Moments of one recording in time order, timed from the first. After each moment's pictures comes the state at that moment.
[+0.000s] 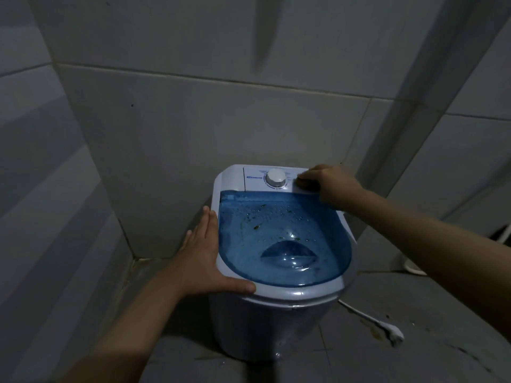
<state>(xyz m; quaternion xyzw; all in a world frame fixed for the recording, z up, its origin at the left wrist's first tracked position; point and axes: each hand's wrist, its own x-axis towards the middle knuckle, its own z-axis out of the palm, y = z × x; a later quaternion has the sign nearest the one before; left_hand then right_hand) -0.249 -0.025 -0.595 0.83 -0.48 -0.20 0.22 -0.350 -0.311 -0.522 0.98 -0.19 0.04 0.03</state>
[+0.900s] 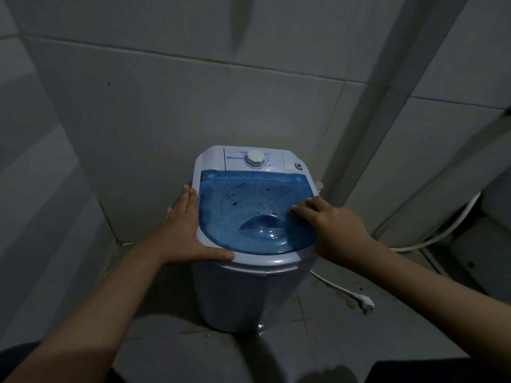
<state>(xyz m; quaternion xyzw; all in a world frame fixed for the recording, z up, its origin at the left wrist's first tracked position) -0.252 -0.023 -0.593 0.83 -0.48 -0.18 0.23 -0.460 -0.208 -0.537 0.98 -0.21 -0.01 0.08</state>
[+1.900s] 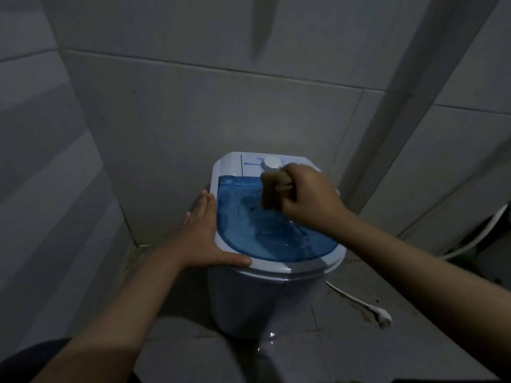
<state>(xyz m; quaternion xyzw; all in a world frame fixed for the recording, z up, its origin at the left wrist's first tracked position) -0.254 -0.024 -0.595 0.82 -0.48 -0.19 0.24 -0.385 -0.192 -0.512 0.95 -0.16 0.22 -0.14</state>
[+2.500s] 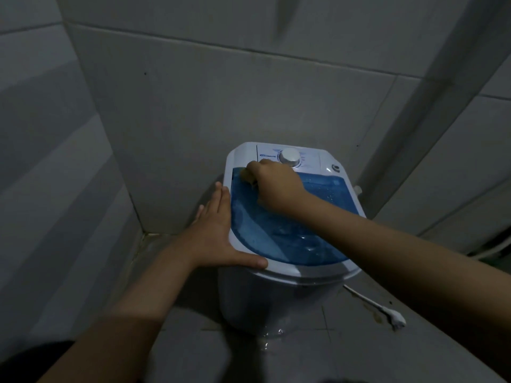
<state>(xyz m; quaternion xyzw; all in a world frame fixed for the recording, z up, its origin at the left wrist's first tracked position) -0.249 -0.024 -0.597 0.82 -0.48 -0.20 0.23 -0.297 -0.182 -0.546 0.99 -0.11 0.10 -0.01</state>
